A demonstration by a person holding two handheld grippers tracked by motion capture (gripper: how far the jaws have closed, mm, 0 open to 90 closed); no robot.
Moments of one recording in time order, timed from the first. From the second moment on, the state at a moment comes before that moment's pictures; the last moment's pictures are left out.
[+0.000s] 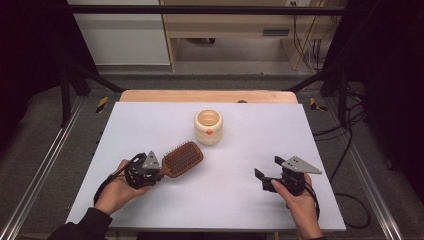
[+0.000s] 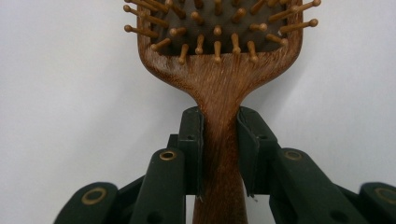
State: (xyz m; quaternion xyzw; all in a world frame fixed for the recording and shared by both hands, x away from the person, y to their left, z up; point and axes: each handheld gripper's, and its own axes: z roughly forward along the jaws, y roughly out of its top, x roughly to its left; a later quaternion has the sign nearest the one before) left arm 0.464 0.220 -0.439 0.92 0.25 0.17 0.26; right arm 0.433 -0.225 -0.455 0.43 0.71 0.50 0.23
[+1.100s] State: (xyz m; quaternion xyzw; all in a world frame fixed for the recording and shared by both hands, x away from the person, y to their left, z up) left arm 0.436 0.231 -0.438 0.82 0.27 0.26 0.43; right arm 0.428 -0.175 -0.445 0.43 0.68 0.56 0.19
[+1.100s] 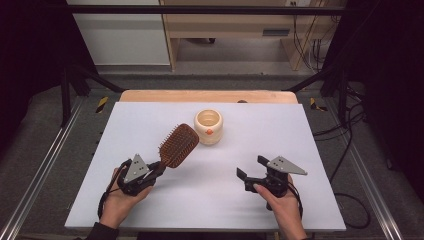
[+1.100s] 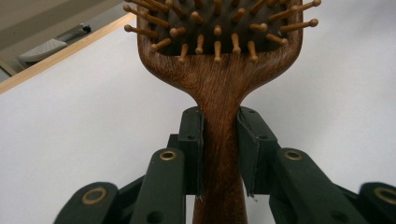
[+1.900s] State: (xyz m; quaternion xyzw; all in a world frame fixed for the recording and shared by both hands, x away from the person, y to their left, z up) left arm 0.430 0.225 -0.438 0.81 0.26 0.26 0.46; right arm 0.438 -0.098 -0.416 0.41 0.68 0.60 0.12
